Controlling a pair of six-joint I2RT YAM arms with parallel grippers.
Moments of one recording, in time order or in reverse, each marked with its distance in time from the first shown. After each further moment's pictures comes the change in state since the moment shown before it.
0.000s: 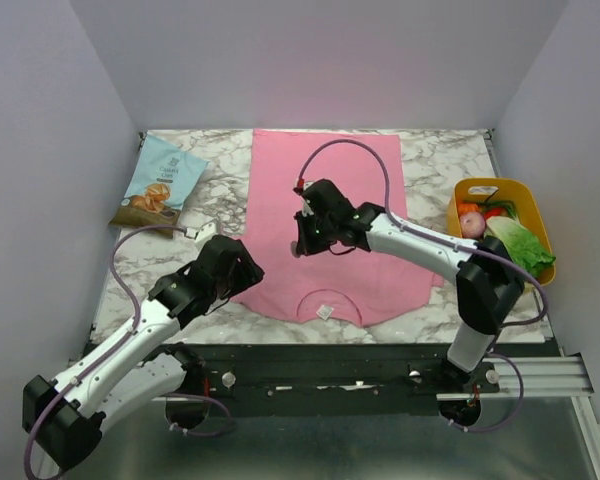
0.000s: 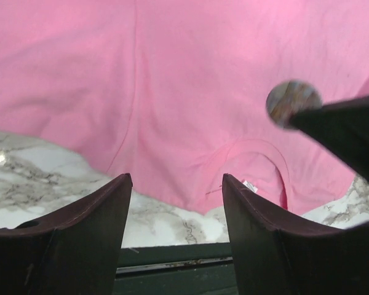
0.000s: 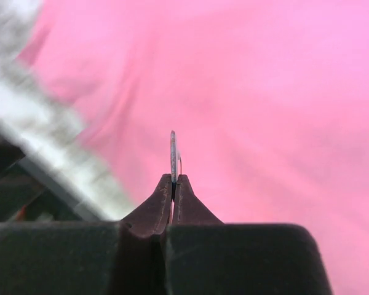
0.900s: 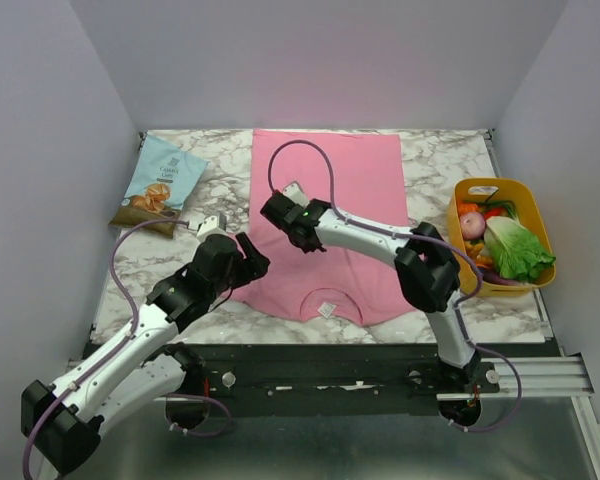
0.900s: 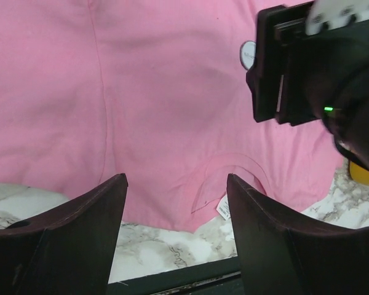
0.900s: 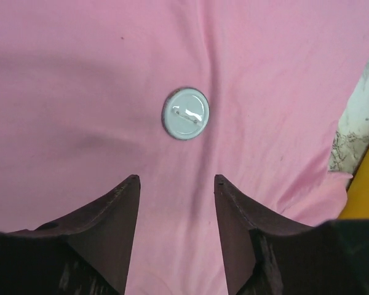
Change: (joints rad) left arm 0.000 -0.015 -0.018 0.172 0.006 0.113; right arm 0.077 0.402 0.407 -0.403 0.834 -0.184
